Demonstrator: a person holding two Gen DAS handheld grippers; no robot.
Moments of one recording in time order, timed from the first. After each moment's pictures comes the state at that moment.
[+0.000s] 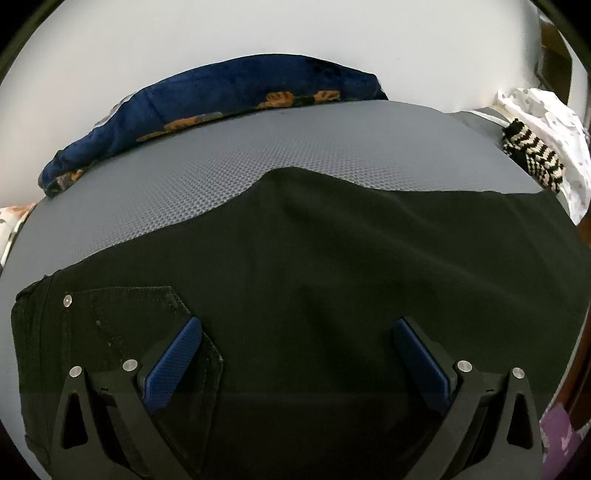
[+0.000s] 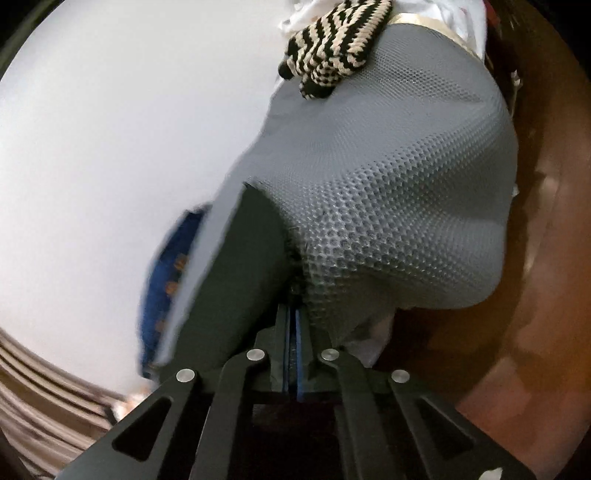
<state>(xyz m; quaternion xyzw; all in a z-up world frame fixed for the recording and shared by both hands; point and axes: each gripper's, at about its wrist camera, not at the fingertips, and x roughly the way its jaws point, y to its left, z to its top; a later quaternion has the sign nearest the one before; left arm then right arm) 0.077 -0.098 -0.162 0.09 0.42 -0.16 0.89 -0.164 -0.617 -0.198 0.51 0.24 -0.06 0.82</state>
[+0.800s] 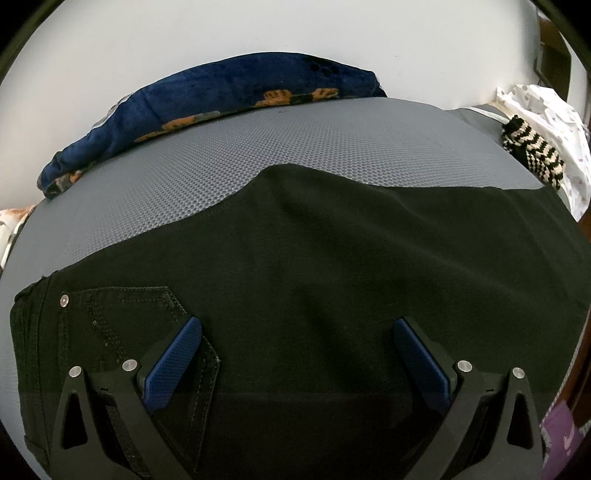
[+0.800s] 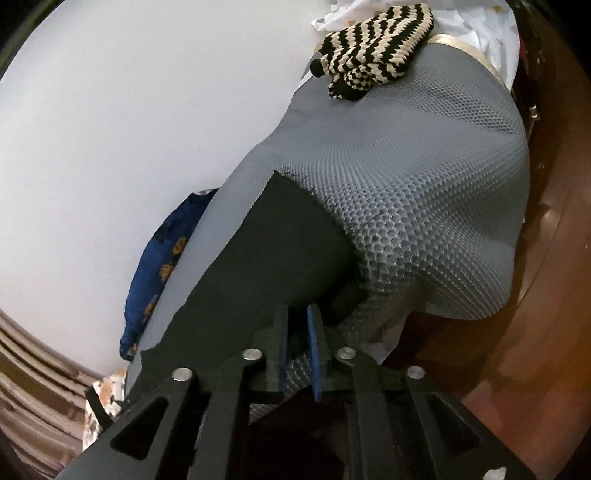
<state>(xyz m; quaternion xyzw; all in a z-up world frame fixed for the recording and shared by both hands) 0.077 -0.098 -0.162 0.09 0.42 -0.16 0.89 -0.135 -0.587 -0.172 0.44 0.28 -0.07 0.85</state>
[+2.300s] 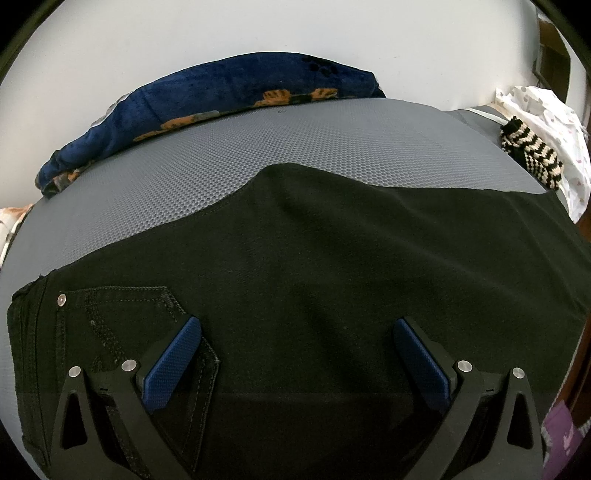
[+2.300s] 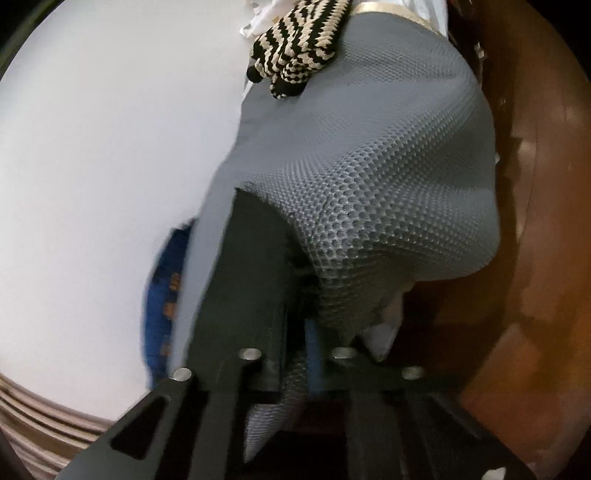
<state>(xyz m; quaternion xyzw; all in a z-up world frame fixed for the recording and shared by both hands) 0.079 -0.098 -0.163 0.09 0.42 -0.16 0.89 -0.155 -0.598 -0.190 0.57 0.25 -0.10 0.78</state>
